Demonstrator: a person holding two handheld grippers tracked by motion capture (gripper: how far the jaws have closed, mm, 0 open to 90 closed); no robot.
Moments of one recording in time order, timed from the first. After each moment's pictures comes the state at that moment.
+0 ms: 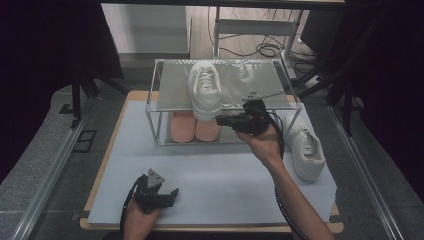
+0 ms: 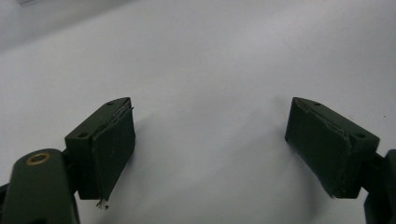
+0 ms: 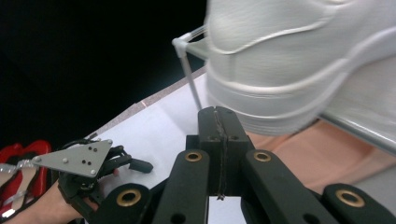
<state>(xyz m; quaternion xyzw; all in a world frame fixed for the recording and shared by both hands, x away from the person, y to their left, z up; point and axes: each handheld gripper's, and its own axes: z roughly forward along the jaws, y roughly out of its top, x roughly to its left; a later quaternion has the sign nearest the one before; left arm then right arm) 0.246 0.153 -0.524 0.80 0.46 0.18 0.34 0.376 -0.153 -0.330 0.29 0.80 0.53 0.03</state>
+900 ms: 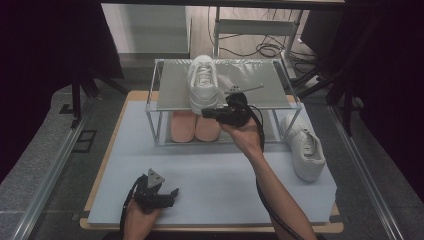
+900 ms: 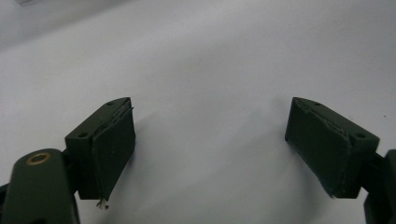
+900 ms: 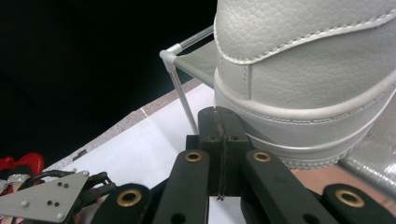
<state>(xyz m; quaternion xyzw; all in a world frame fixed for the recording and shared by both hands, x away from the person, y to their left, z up) 0.246 0.153 -0.524 0.80 0.46 0.18 0.34 0.412 -0.116 -0.347 0.30 0.79 0.54 0.03</state>
